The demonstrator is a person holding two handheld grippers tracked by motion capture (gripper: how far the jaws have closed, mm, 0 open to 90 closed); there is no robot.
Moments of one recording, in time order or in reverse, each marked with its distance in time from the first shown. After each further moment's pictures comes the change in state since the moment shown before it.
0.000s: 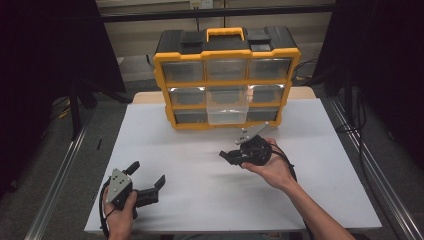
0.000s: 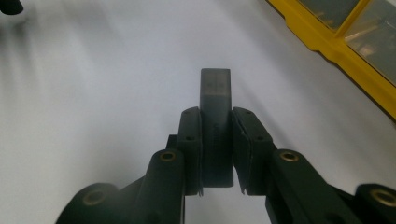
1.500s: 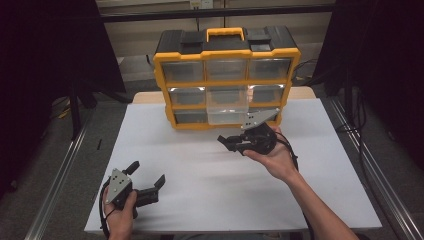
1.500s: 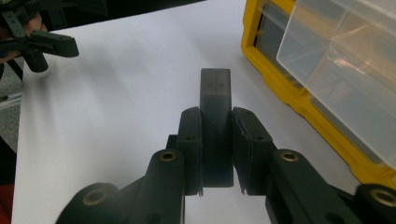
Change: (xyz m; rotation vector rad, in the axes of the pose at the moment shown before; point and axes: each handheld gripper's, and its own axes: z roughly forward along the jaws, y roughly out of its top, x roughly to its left) left arm 0.001 -0.001 0.000 -0.011 0.006 0.001; right arm -0.005 0.030 -0.032 -0.139 -0.013 -0.012
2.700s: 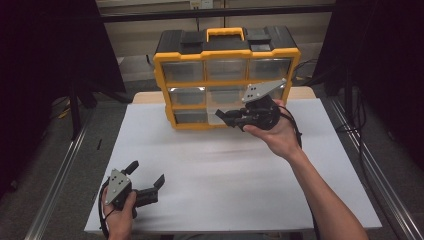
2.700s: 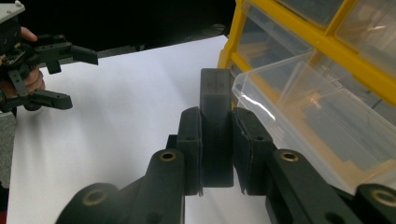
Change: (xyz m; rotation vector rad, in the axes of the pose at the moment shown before) left arm 0.000 0.001 -0.001 -0.011 0.002 0.006; right arm -0.014 0.062 -0.033 -0.057 -0.056 -0.059
